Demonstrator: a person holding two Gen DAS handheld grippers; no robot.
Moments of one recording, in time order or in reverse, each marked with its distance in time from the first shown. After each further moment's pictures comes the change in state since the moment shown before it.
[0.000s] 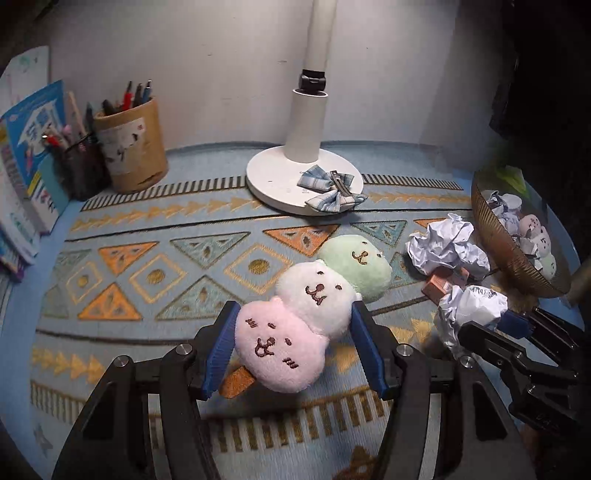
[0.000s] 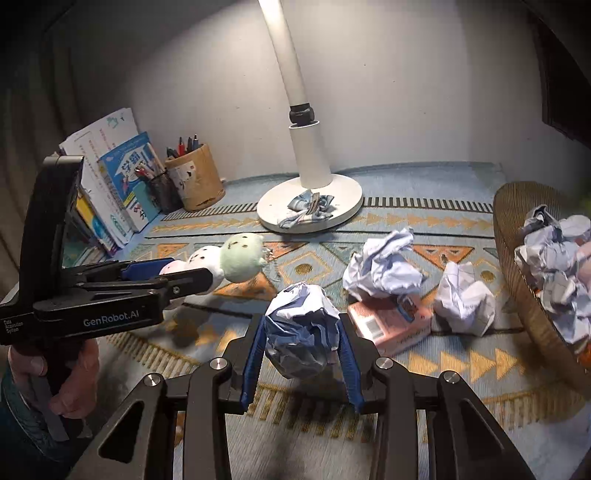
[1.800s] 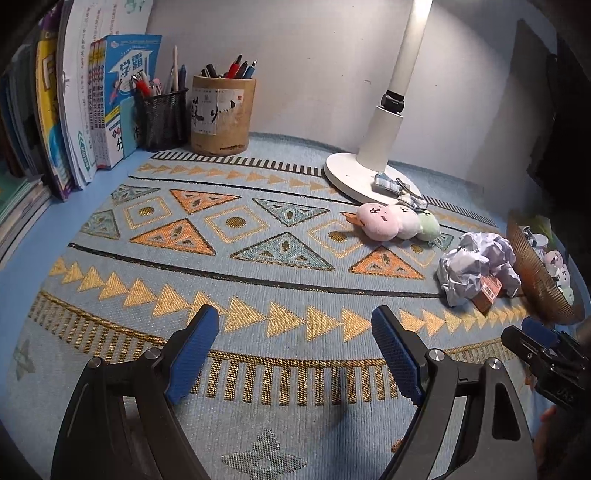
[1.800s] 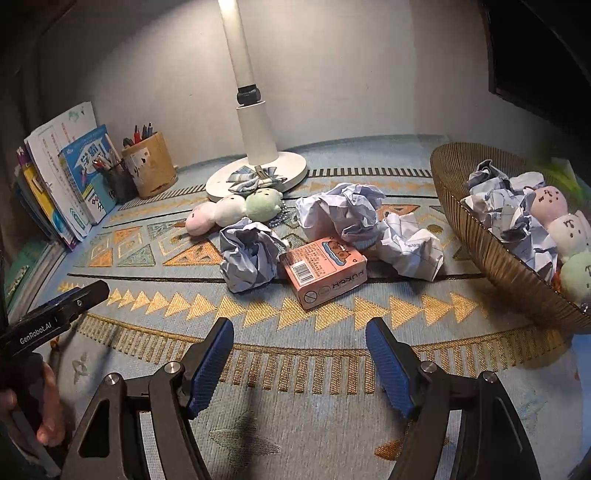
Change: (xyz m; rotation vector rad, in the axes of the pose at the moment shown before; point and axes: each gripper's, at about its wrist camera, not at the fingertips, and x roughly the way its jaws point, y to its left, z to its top) left arm -0.010 0.053 -0.056 -0.201 -0.108 0.072; right arm -0.003 -0.011 -0.031 0.046 0.019 -0.186
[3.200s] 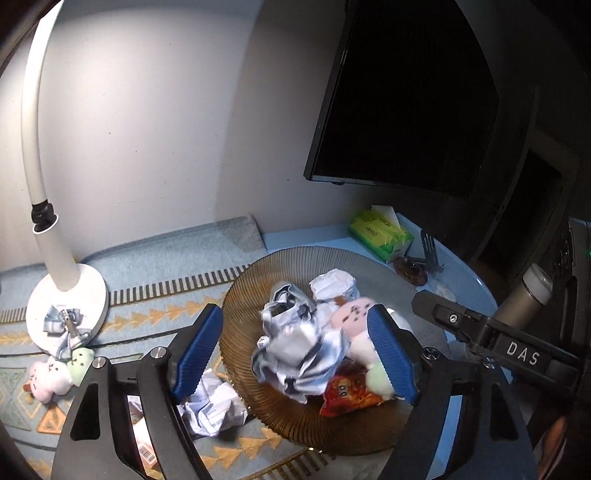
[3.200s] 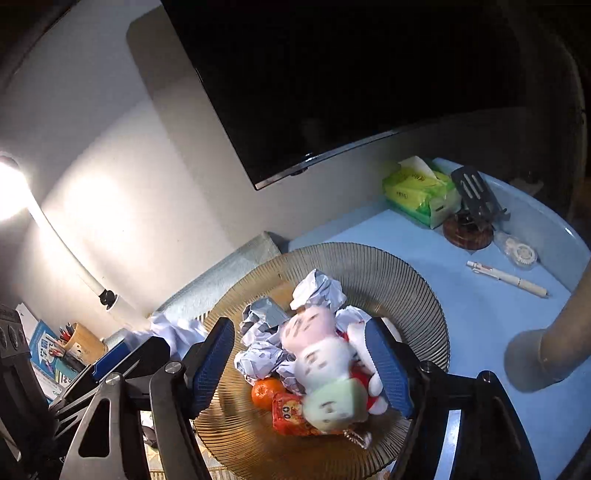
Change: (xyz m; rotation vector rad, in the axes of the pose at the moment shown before) left arm 0.010 -0.318 0.075 0.342 -0.035 -0.477; right arm -0.108 -0.229 0.085 0.471 -0.185 -0.154
